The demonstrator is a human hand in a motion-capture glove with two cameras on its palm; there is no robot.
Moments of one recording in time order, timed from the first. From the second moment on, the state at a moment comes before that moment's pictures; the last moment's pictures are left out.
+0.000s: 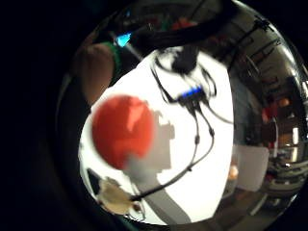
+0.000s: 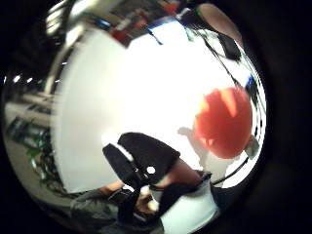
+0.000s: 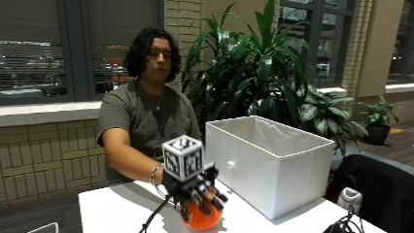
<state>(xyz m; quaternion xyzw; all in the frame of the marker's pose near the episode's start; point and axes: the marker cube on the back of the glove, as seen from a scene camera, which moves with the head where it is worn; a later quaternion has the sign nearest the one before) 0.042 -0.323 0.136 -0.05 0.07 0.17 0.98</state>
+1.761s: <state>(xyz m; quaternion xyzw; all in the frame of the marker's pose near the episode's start) -0.063 -0.199 0.087 -0.16 0.15 -0.22 0.95</state>
